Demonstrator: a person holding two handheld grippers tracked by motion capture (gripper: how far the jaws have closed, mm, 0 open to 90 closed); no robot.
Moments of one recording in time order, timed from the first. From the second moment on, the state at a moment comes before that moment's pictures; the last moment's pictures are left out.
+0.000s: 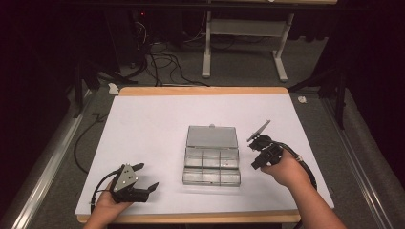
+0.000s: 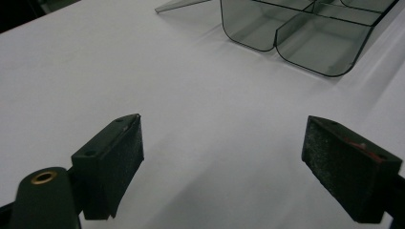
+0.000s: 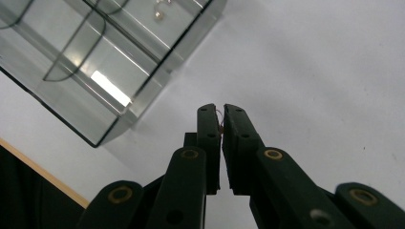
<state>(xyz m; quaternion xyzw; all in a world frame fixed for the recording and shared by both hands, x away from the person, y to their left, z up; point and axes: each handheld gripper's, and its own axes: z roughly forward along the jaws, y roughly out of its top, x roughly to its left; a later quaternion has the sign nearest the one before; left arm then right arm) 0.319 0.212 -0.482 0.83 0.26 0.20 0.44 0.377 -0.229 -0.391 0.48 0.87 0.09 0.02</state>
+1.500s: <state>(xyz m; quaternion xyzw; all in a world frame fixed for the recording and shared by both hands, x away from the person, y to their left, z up) 0.318 0.212 -0.482 0.84 0.25 0.21 0.44 0.408 -0.162 -0.400 0.43 0.90 0.08 0.01</state>
